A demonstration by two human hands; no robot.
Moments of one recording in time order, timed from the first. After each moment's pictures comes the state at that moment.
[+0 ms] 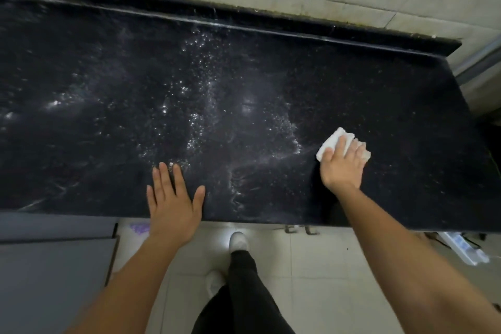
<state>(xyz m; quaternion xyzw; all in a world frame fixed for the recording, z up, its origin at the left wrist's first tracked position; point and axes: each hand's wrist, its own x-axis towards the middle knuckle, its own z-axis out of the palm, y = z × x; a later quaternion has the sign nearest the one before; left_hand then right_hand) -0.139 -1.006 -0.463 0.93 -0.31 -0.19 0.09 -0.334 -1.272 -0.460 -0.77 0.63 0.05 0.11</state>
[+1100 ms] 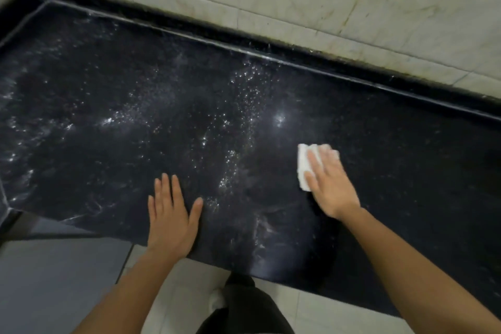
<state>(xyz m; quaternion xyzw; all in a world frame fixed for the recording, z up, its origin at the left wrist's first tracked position) -0.074 -1.008 -0.455 0.94 -0.24 -0.18 0.14 -0.231 -1.314 -0.459 -0.96 0.25 0.08 0.07</state>
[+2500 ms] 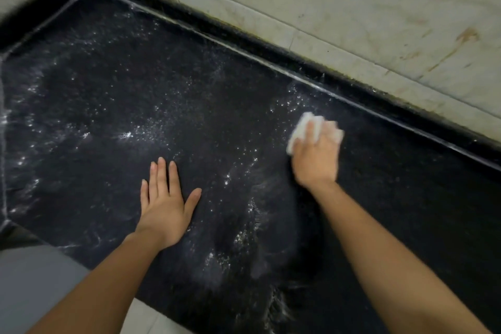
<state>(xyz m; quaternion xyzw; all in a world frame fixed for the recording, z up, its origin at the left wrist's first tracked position) 0.037 -1.044 -0.449 0.95 -0.16 -0.27 0.08 -0.007 -1.333 -0.458 -0.94 0.35 0.02 0.05</state>
